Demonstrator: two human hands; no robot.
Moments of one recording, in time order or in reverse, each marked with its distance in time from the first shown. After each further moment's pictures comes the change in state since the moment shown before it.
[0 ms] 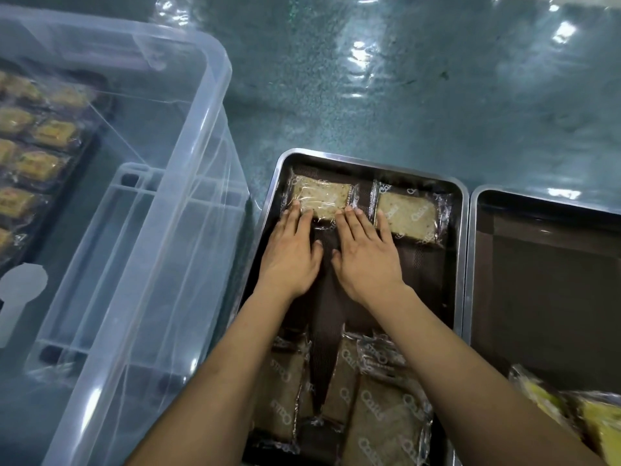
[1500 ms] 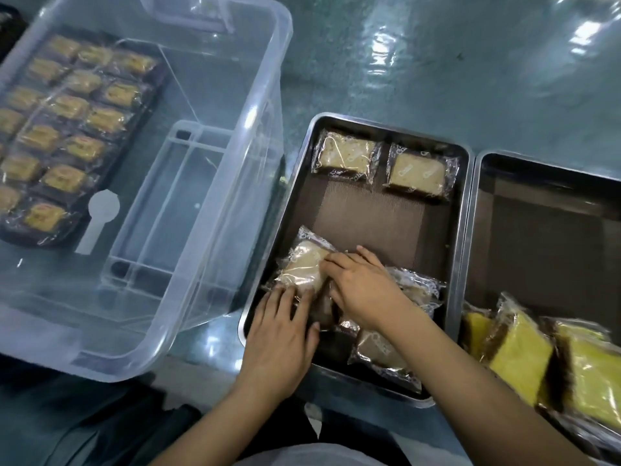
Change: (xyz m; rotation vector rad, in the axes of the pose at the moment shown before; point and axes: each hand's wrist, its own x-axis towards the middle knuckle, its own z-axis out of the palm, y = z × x) left_hand -0.255 -0.016 0.021 0.334 -0.025 -0.013; right_hand -0.138 -0.051 0.010 0.181 -0.125 -0.339
